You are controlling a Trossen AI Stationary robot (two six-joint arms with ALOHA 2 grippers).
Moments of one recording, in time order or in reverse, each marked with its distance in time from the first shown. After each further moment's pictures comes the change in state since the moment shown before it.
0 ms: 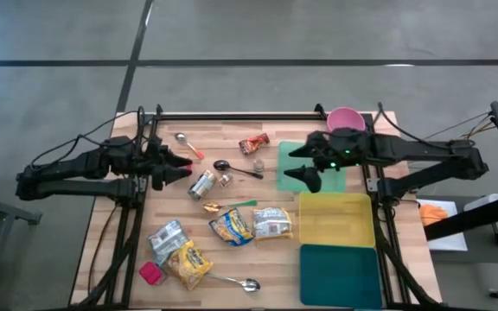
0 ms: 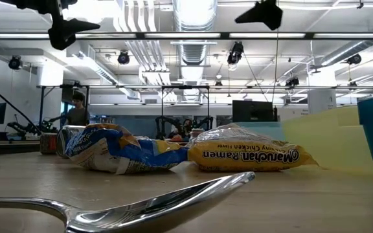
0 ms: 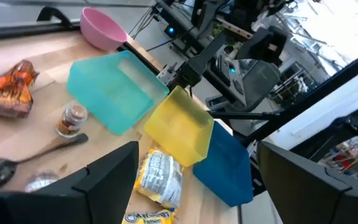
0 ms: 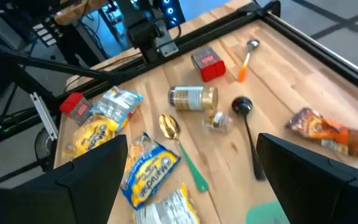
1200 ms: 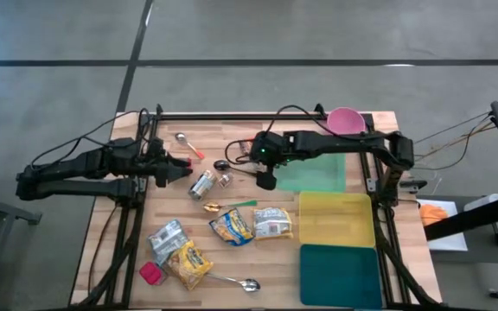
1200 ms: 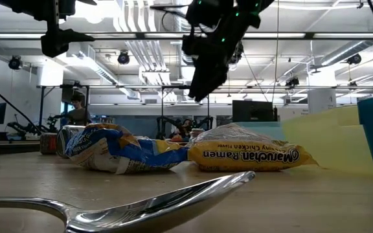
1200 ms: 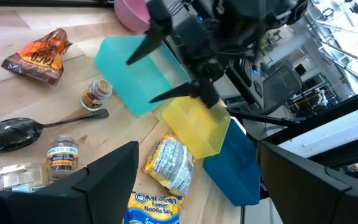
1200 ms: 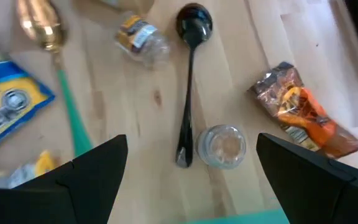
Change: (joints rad) left arm 0.000 0.000 0.000 -0.094 -0.052 -0.101; right arm -0.141 0.685 0.322 -0.178 0.007 -0.396
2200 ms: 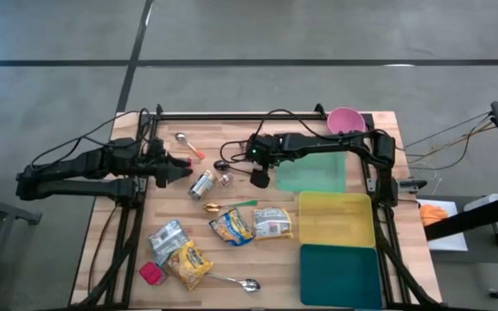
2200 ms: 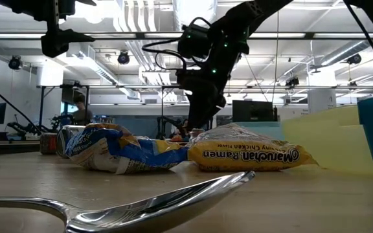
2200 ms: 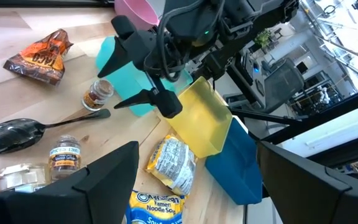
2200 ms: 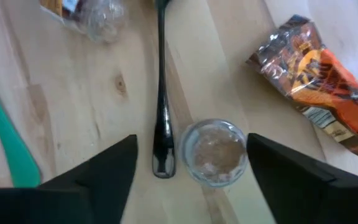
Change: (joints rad) left arm 0.000 0.000 0.000 -0.005 -0.001 0.017; right arm -0.053 0.140 -0.002 0.047 0.006 0.045
